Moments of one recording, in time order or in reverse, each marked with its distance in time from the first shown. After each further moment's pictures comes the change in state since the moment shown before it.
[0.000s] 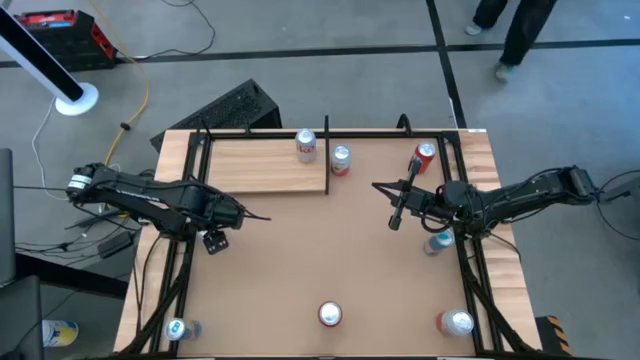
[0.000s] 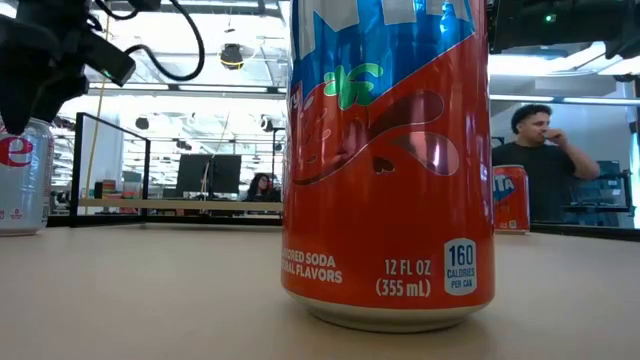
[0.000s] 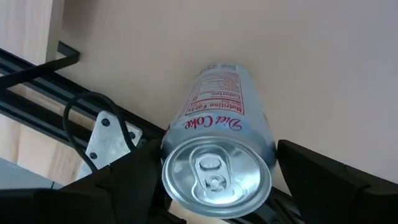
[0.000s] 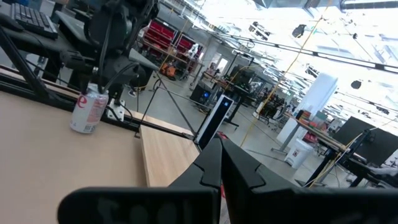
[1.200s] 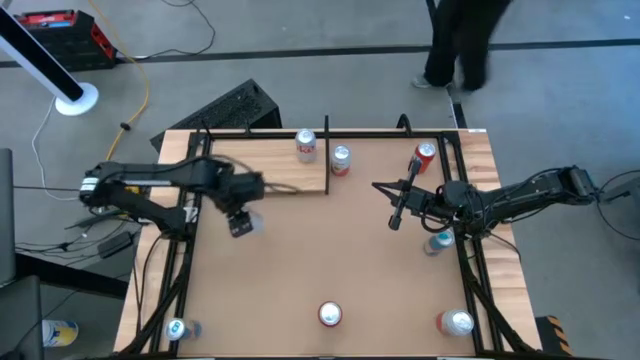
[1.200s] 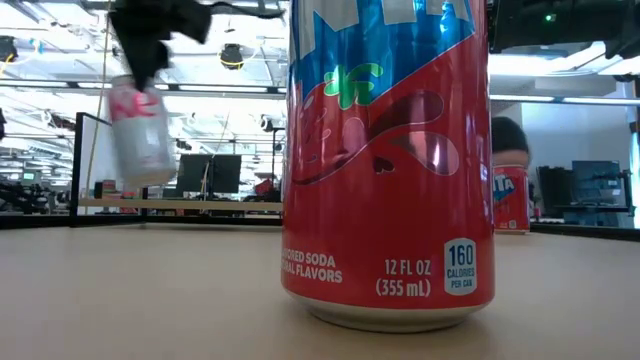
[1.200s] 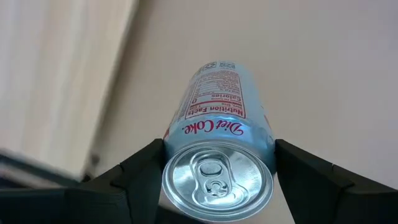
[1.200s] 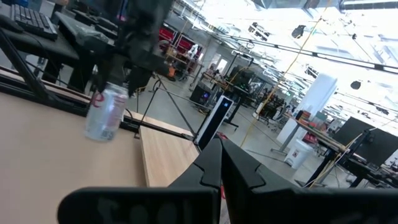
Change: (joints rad) left arm 0.198 0.206 0.380 0.093 -0.049 0.331; right arm 0.000 0.000 0.000 0.004 0.000 0.000
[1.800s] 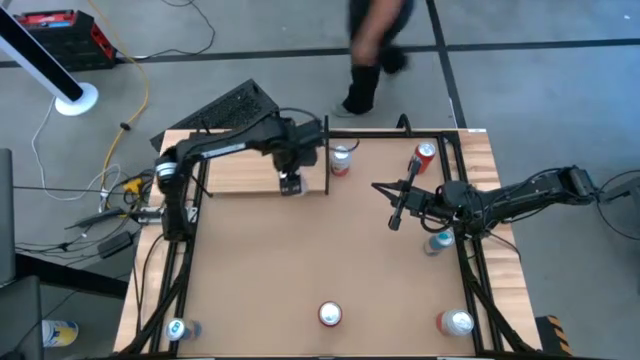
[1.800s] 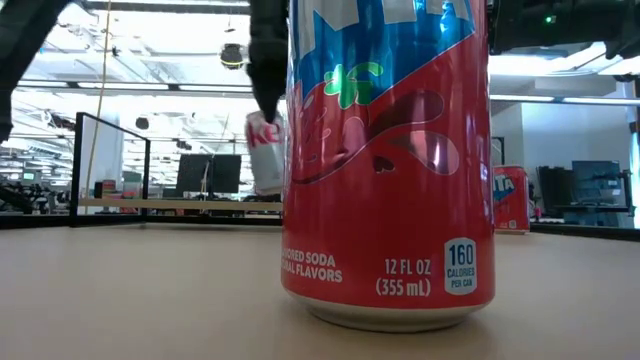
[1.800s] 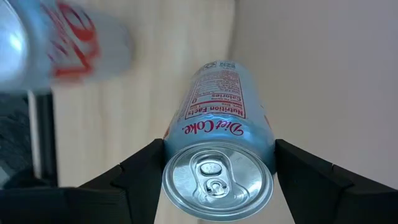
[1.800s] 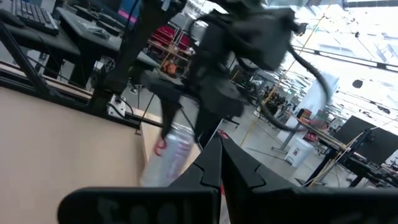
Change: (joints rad) left arm 0.274 0.587 0.635 -0.034 -0.026 0.523; right arm 0.000 0.000 0.000 -0.016 0.000 -0.004
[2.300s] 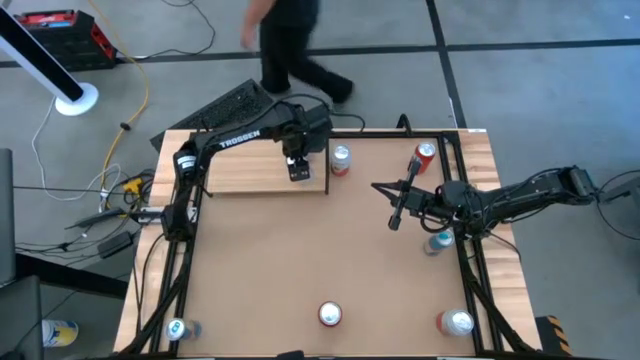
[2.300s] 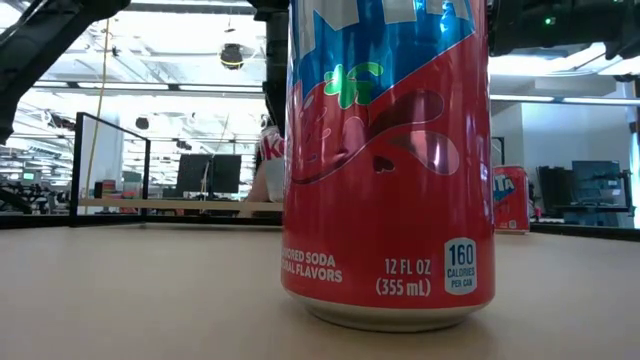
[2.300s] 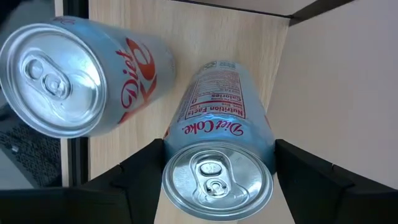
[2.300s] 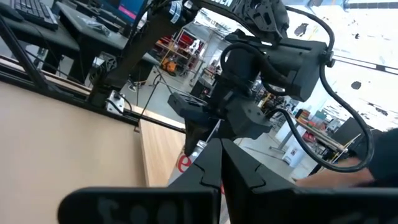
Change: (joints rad) left arm 0.085 0.145 0.155 -0.036 -0.019 0.073; right arm -0.006 0.000 0.000 -0.007 0.000 -0.015
